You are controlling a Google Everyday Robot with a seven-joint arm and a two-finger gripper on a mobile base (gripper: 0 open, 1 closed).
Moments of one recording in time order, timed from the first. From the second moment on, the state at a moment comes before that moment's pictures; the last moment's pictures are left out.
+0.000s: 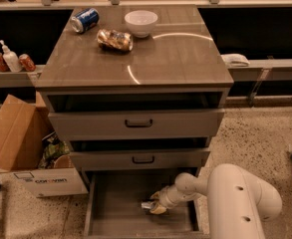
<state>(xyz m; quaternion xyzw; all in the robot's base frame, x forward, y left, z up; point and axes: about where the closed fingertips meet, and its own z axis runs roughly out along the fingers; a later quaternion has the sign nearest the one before) 0.536 -0.051 0.126 -0.65 0.69 0.23 0.21</state>
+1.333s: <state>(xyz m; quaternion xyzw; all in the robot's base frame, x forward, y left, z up) 0.539 -0.146 0.395 -0.67 0.64 0.16 0.34</state>
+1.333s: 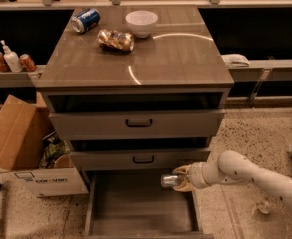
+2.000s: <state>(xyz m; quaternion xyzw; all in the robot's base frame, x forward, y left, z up) 0.528 -0.142 0.428 -0.69 0.62 0.15 0.35</state>
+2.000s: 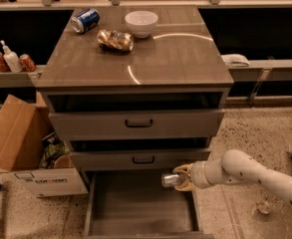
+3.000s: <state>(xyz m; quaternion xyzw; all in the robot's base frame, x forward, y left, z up) 0.498 -0.140 0.566 -0.73 0.55 0.08 0.38</state>
